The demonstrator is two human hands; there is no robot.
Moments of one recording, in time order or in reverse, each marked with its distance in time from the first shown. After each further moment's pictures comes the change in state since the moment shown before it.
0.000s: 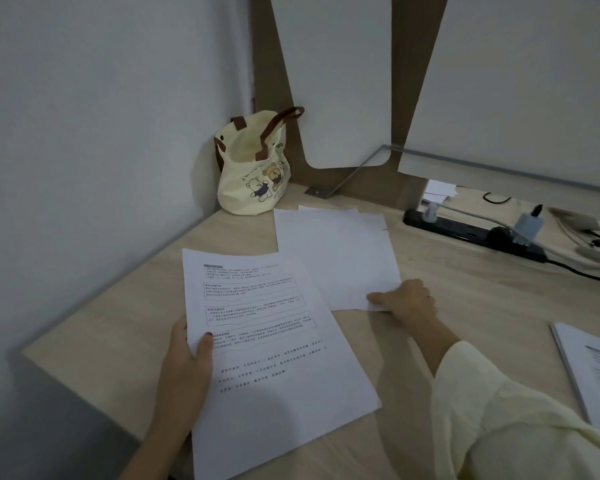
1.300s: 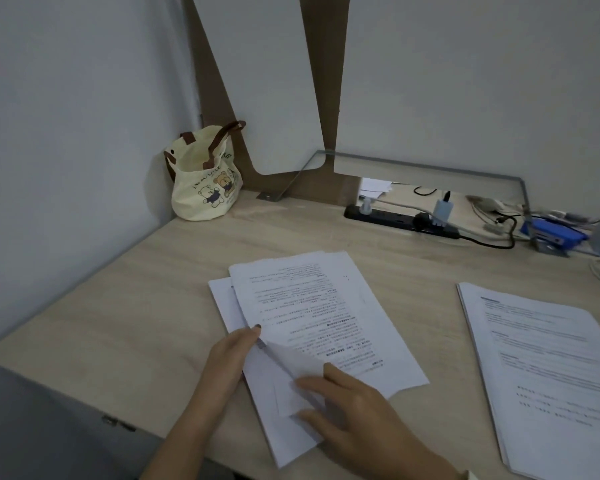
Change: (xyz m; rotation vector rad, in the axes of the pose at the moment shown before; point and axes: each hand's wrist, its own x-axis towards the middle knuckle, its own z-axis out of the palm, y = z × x) left_hand -0.074 0.039 0.057 -0.240 -0.460 -0.231; right_hand -0.176 0.133 -0.008 -0.034 -0.040 -1.108
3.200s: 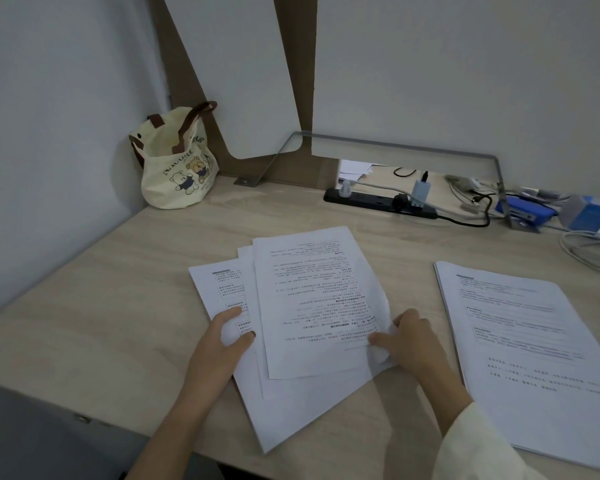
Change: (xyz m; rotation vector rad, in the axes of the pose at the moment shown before) left_hand 0.003 -0.013 0.013 0.219 0.019 0.146; right_hand 0.015 0.067 -0.058 0.008 0.019 1.104
